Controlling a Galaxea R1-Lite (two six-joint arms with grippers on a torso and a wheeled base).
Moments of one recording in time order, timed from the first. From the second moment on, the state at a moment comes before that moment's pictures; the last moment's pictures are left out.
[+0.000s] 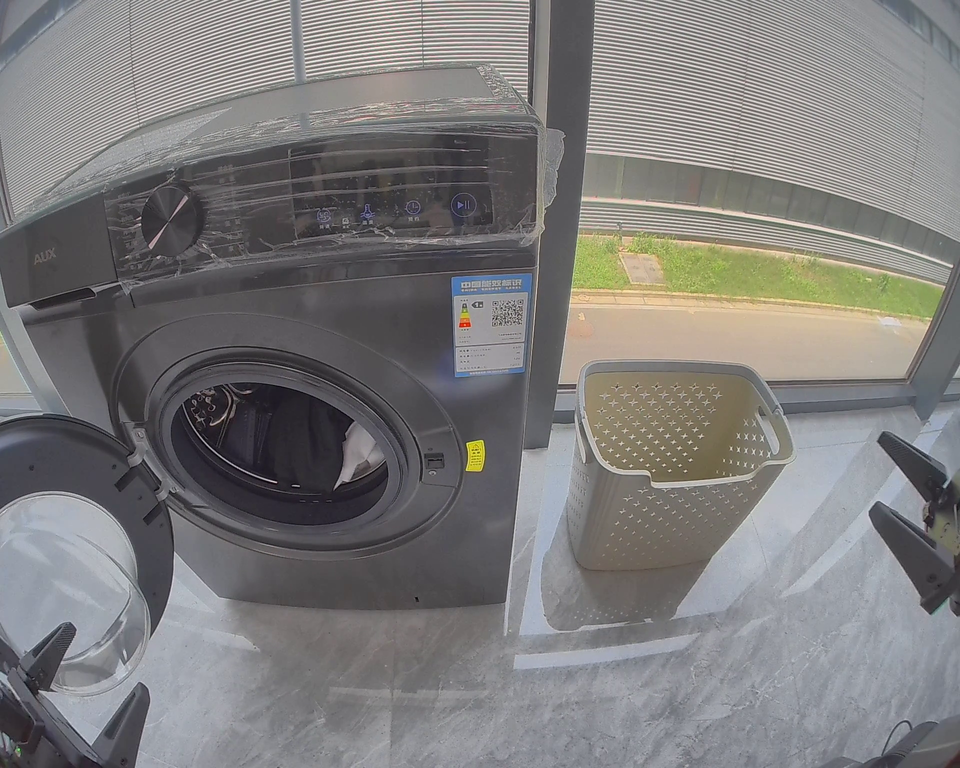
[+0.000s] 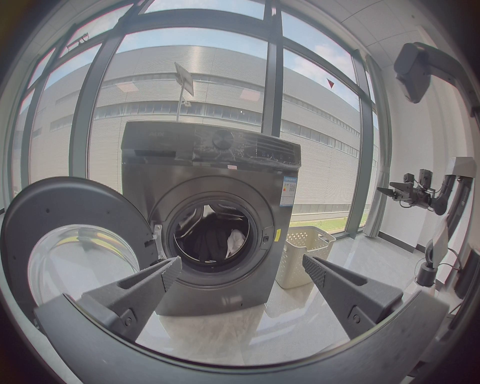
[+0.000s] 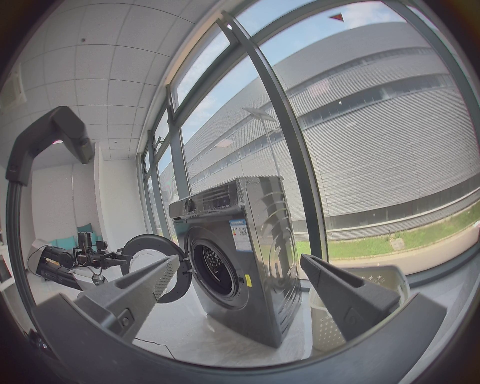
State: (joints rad) left arm 0.03 0.21 -0.03 -0.22 -0.30 -0.07; right arm 0.07 1.05 -0.02 -1.30 0.66 0.26
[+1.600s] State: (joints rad) left arm 0.04 0.06 -0.02 -0.07 -0.16 -0.06; right arm 0.00 0.01 -0.02 0.00 0.00 -0.01
